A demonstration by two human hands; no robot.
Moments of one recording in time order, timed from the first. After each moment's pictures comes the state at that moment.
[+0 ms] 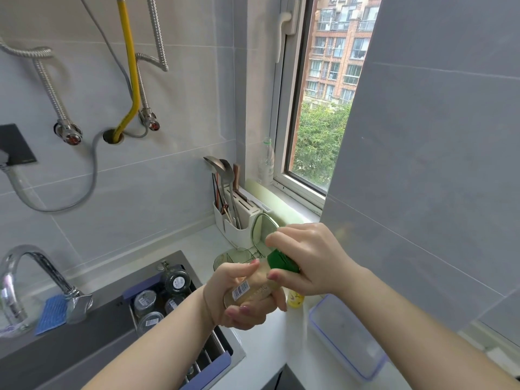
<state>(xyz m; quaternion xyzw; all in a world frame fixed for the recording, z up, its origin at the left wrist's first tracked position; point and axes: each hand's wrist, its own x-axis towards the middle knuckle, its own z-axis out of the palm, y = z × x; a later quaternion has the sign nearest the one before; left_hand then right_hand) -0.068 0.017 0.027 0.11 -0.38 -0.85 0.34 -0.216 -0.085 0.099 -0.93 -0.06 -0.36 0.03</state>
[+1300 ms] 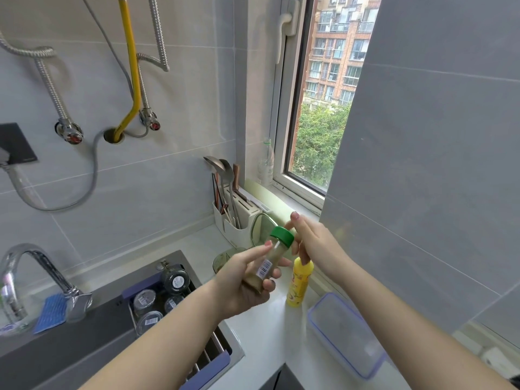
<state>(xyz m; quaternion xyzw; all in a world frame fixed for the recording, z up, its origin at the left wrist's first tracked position) -0.085 0.015 0.046 0.45 -0.18 -0.70 0.53 -0.215 -0.109 0.073 -0.79 0.30 -0.25 0.47</state>
